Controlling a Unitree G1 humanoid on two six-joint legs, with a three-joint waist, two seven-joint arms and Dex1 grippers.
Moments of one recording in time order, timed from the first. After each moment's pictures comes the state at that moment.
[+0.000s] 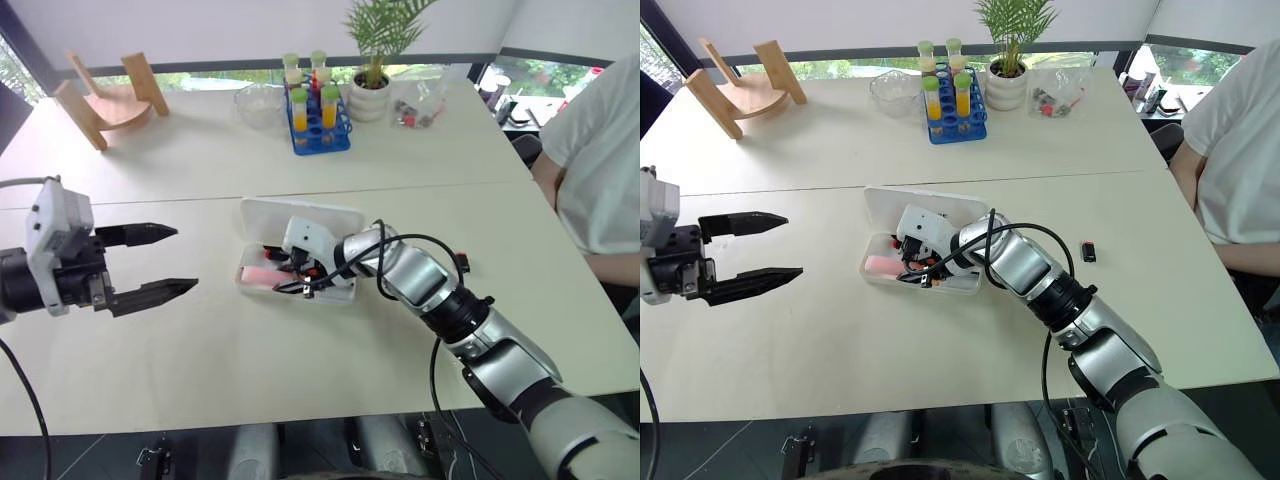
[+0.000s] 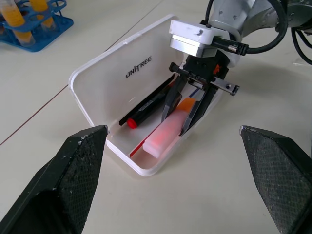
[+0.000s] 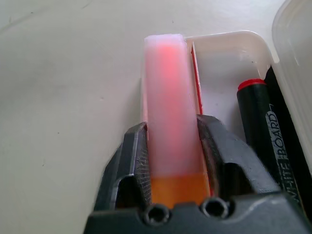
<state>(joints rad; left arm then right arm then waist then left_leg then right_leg) 0.00 1.06 0.60 -0.45 -0.82 0.74 -1.12 -0.85 -0.32 0.61 0.09 0.14 0.67 0.92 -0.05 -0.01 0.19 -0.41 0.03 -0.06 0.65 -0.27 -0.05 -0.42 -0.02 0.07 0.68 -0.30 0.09</state>
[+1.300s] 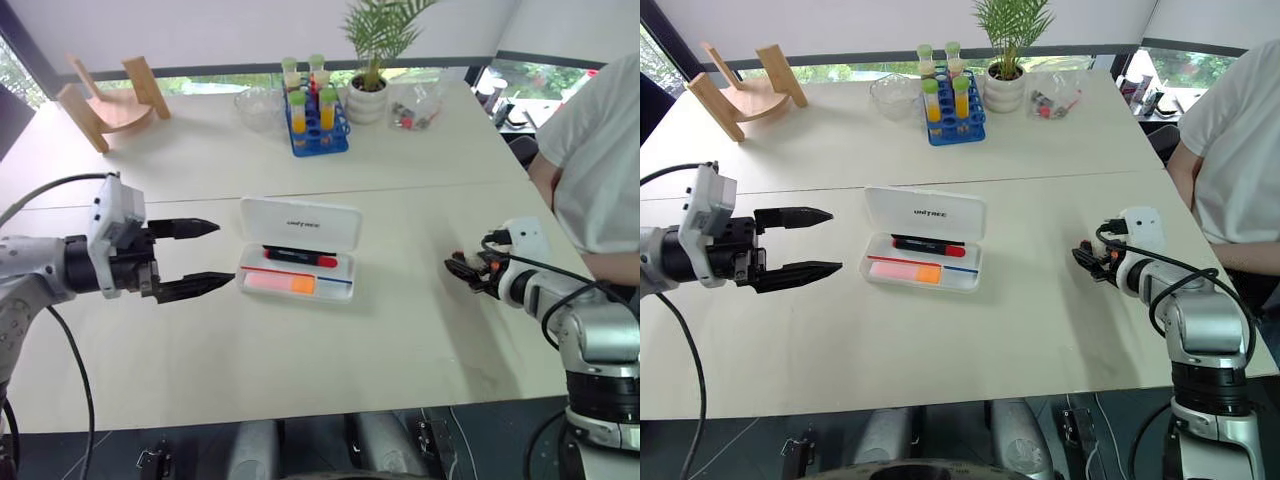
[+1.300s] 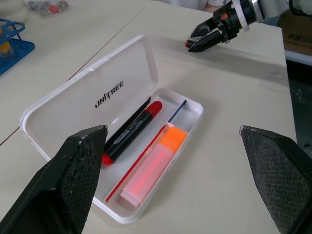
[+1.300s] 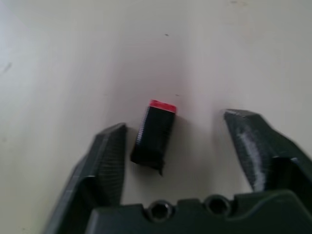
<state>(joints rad) -0.19 1.00 0.34 -0.38 -0.79 0.66 -1.11 -0.26 -0.60 -0.22 -0.22 0.26 1.02 0.45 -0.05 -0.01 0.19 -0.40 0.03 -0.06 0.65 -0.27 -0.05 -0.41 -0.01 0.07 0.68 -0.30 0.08</state>
